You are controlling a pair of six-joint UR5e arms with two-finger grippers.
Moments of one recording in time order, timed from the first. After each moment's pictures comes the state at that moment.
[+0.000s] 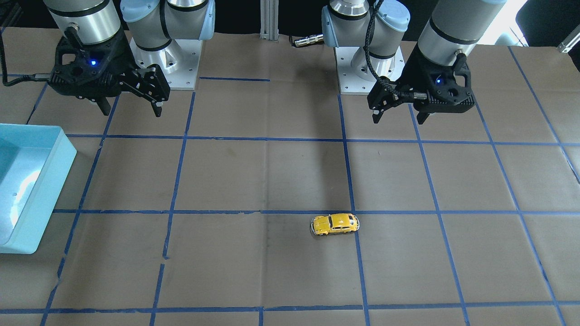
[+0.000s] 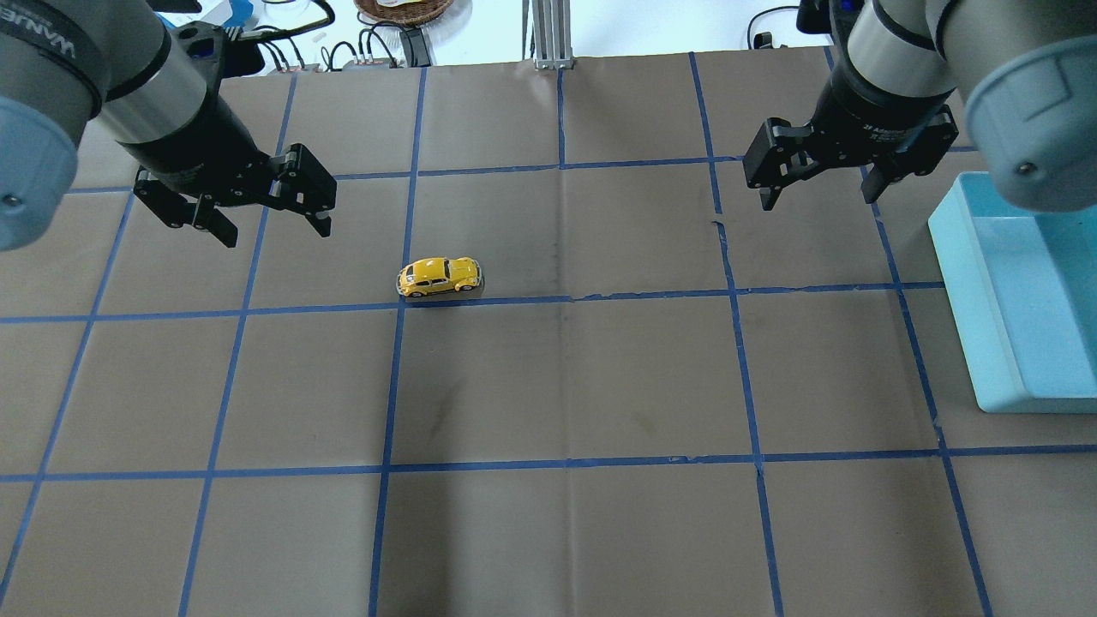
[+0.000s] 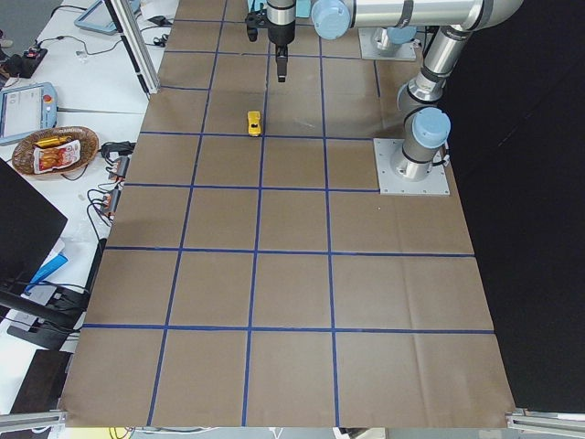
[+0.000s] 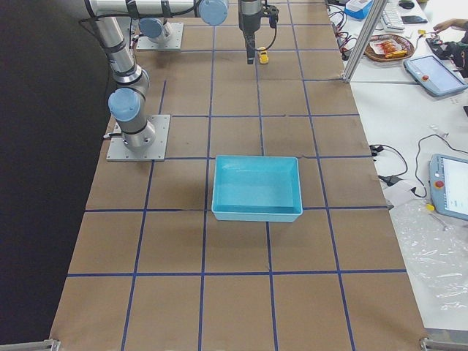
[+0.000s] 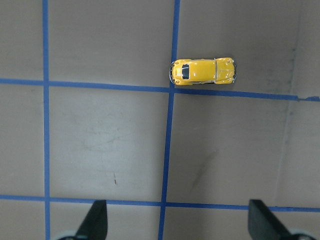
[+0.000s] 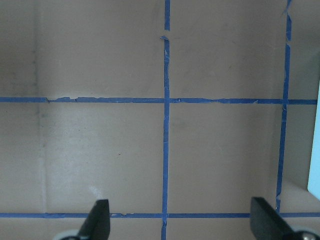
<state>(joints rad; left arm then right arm) -1.53 -1.52 -1.61 -1.58 1.54 -0.06 1.58 -1.62 1.63 -1.65 -1.59 -0.02</state>
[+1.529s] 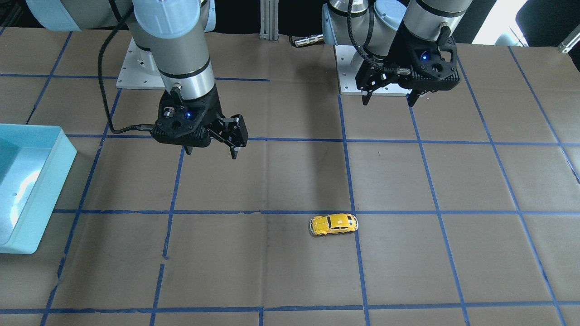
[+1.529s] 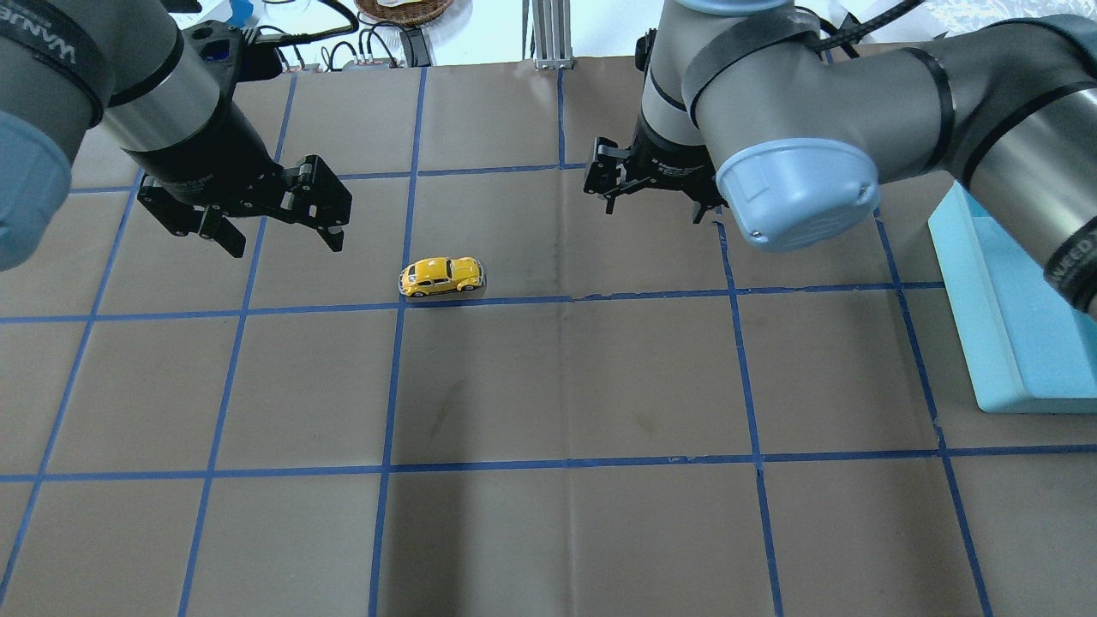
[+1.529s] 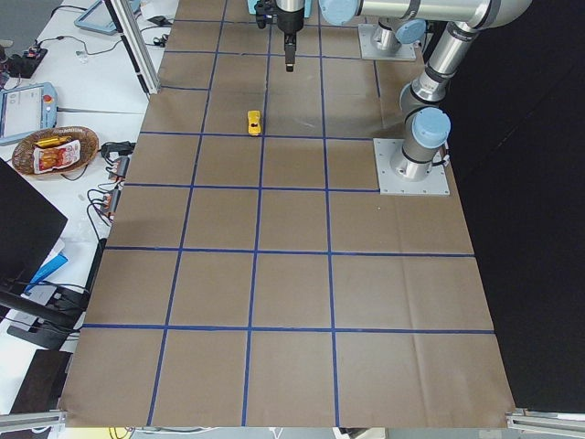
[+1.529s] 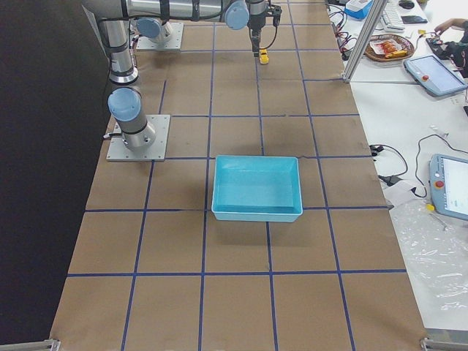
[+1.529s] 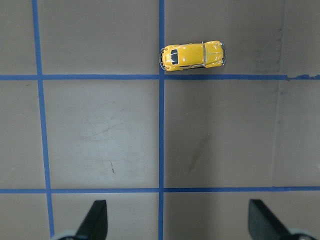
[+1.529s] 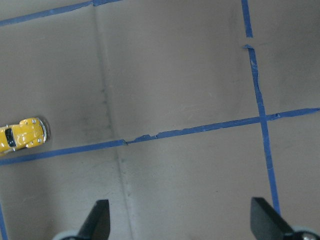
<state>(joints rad) -1.56 -1.49 -1.64 -1.60 1.55 0.00 1.82 -1.41 1.63 -1.92 -1.55 0.45</state>
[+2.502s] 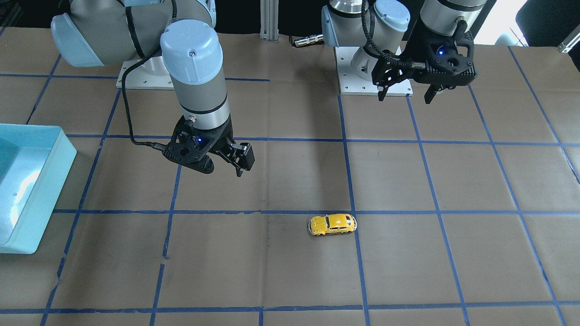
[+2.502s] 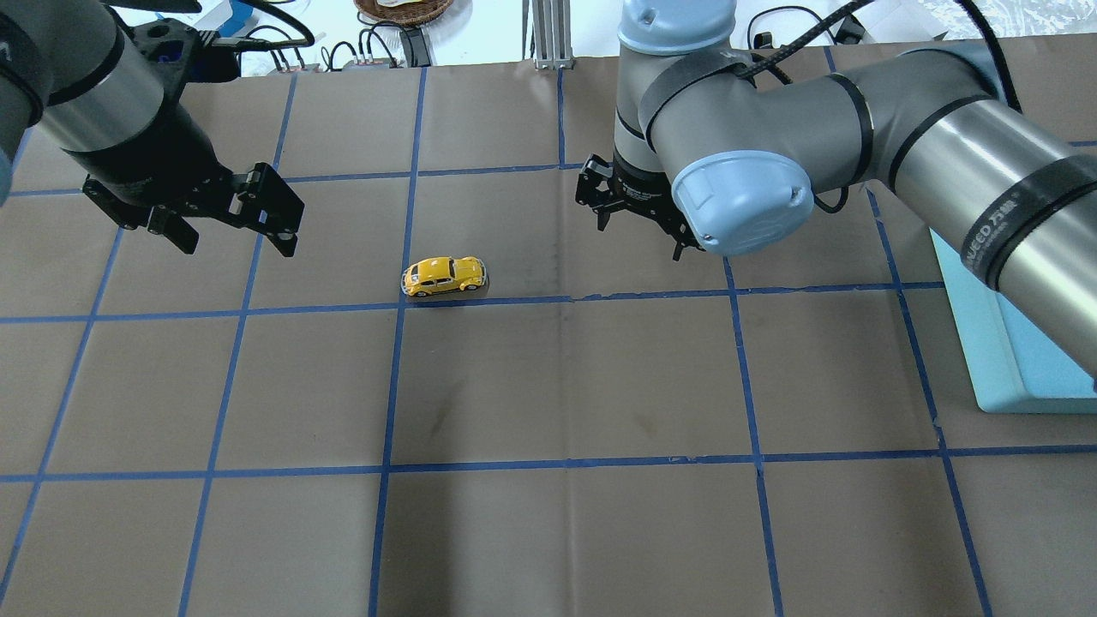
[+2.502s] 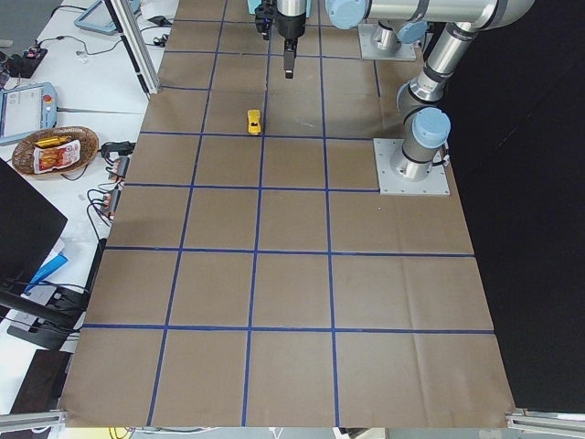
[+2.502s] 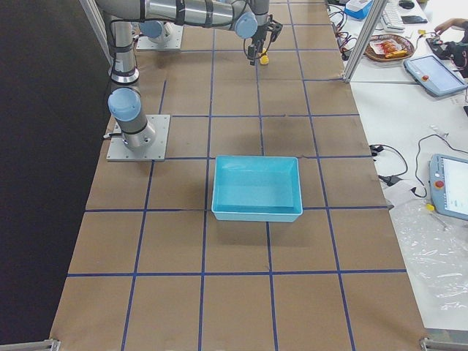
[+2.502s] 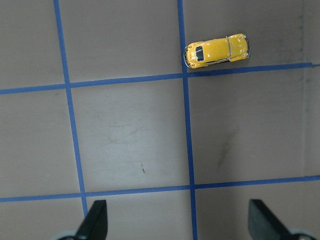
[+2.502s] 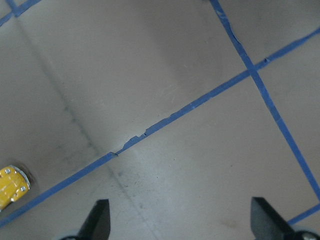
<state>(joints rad) -1.49 -1.46 -1.64 -1.61 1.59 0.16 1.84 -1.34 1.63 -1.88 -1.58 0.90</state>
